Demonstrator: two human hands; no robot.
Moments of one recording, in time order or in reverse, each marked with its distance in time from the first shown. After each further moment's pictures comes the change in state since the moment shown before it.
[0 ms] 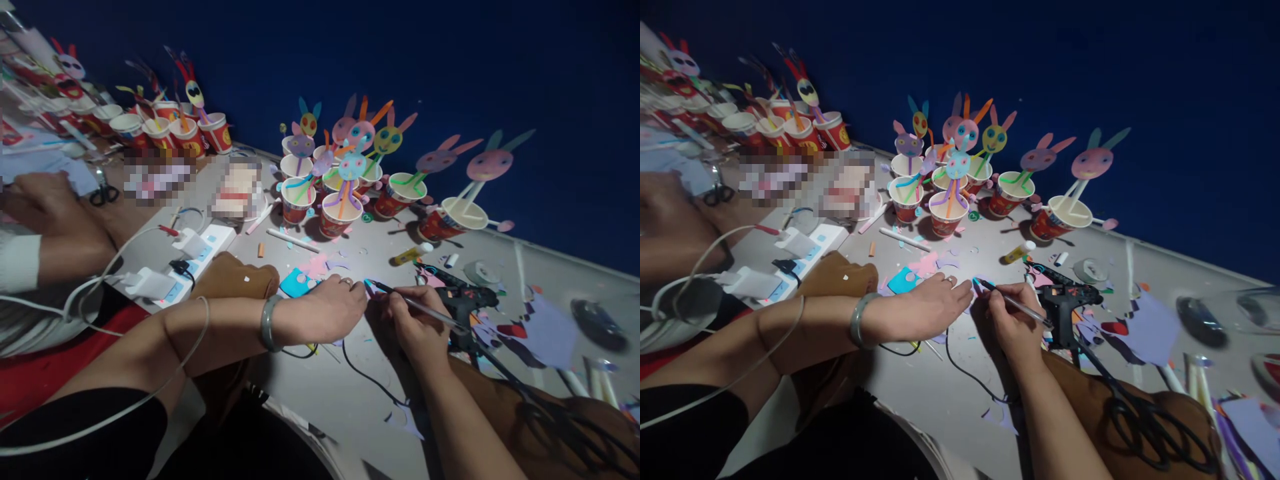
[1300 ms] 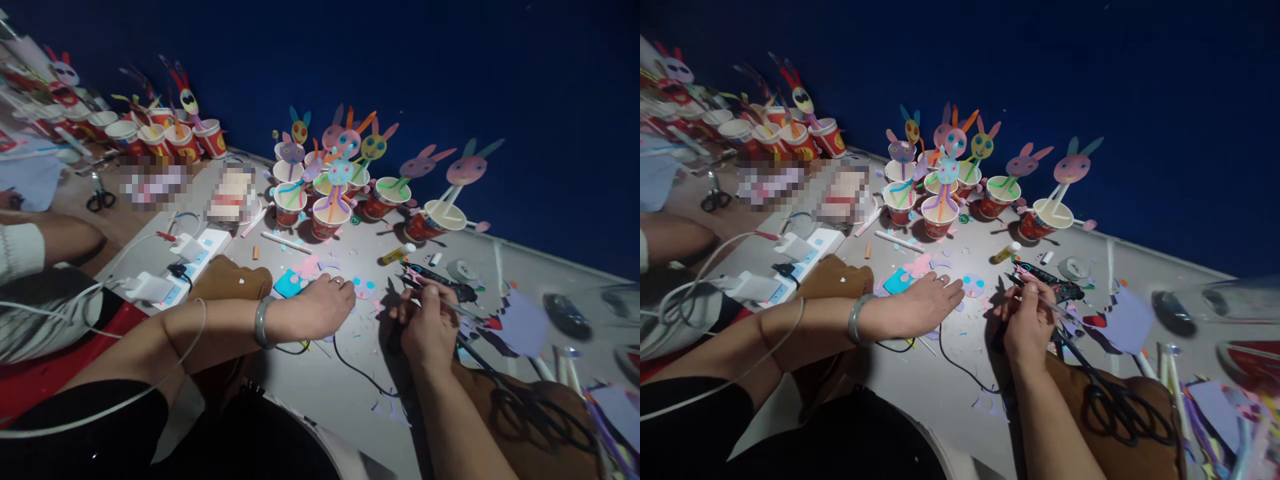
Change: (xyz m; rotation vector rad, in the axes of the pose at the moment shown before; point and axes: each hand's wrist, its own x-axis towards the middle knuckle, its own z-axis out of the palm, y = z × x) left_hand 0.002 0.000 0.002 -0.001 -0.031 -0.023; right_hand 0.005 -0.010 -0.009 0.367 0.245 0.177
